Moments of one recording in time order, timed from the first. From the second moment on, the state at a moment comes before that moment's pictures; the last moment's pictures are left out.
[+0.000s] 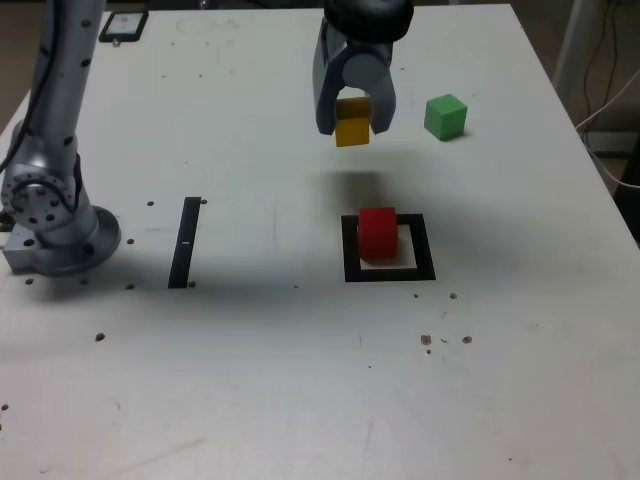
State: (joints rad) arm 0.20 2.02 -1.68 1.40 0.18 0.14
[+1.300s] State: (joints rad) arm -0.13 2.02 -1.61 1.36 0.07 -0.08
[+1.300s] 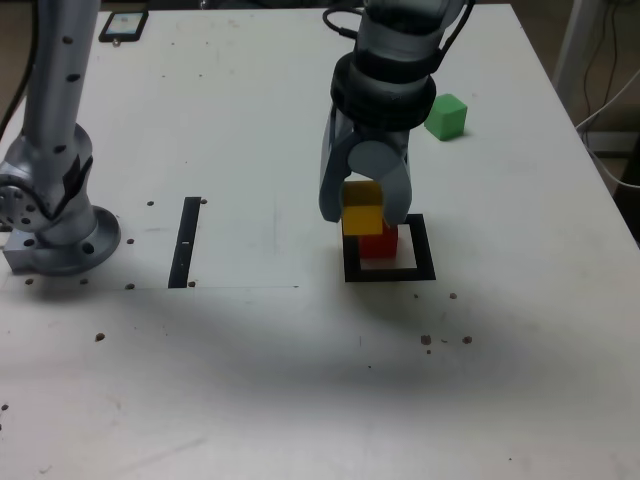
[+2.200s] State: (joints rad) arm -0.10 2.02 -1.63 1.34 0.08 -0.06
